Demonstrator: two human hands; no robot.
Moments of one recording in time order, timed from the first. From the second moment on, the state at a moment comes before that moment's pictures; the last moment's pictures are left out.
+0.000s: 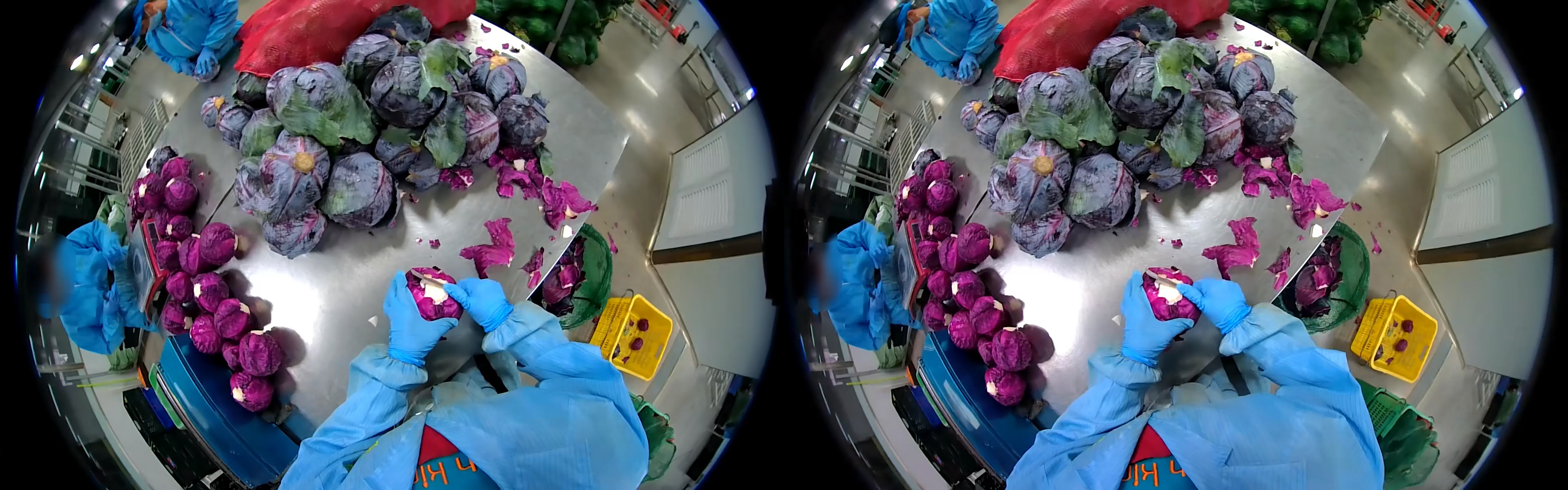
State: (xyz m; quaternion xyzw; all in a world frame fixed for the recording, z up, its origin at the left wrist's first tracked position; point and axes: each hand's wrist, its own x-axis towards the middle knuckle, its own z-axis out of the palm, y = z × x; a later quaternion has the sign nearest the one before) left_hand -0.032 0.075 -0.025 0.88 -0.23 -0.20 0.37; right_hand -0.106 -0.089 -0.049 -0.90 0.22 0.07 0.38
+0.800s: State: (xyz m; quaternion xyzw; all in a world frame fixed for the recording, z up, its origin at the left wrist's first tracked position) left_hand -0.043 0.058 -0.007 0.89 -0.29 -0.16 0.31; right_hand -0.062 -0.115 -0.006 -0.93 0.10 0.17 0.31
